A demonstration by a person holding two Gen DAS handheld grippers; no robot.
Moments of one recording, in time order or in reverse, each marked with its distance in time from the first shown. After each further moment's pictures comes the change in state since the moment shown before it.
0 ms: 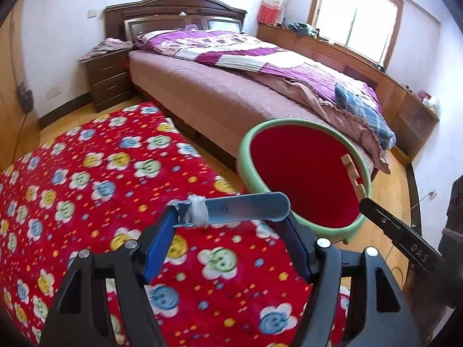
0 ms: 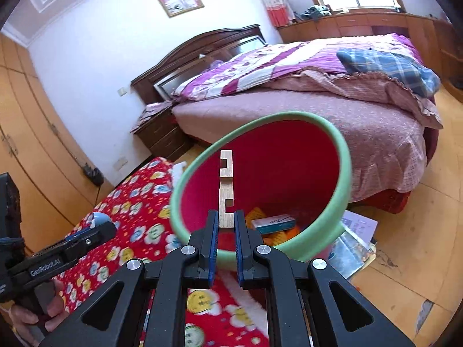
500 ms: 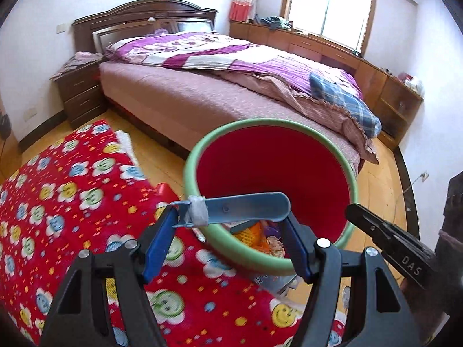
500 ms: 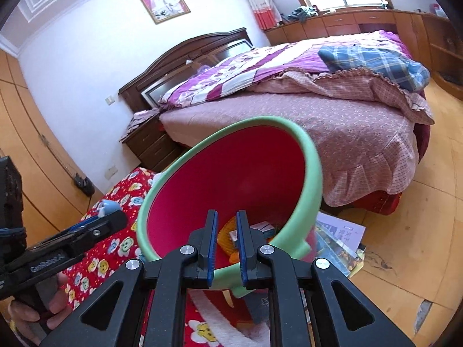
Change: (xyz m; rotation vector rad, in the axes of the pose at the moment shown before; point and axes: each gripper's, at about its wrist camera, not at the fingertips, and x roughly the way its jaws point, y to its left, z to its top) left arm 0.046 -0.055 0.019 0.113 0.003 -0.075; right arm 0.005 -0.036 0.006 0.037 -0.031 -0.034
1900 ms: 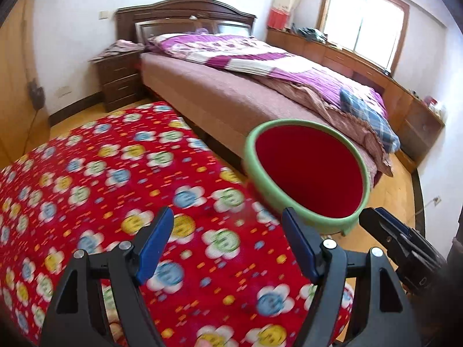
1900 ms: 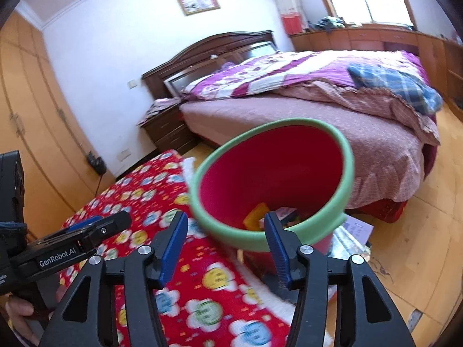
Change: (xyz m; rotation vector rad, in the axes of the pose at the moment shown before) left arm -0.084 0.050 -0.048 -0.159 -0.030 0.135; right arm -0.039 0.075 -0.027 -0.144 0.017 0.047
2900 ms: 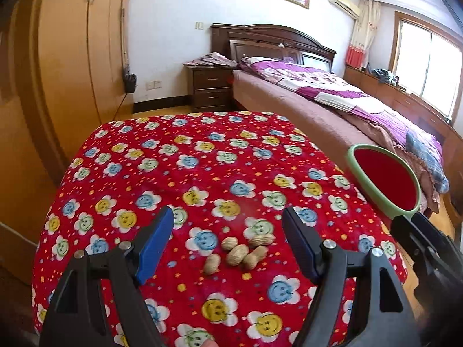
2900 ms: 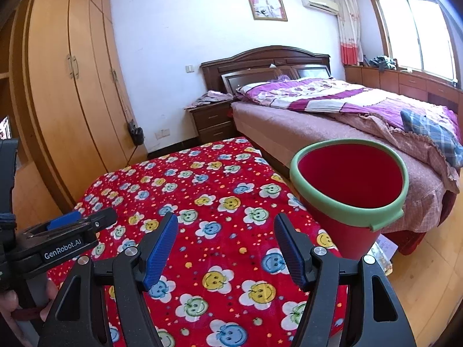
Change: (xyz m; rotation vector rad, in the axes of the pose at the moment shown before) left arm -0.111 0.103 -0.090 -0.219 -0.143 0.335; right arm -0.034 0.119 -0.064 -0.264 -0.034 0.115
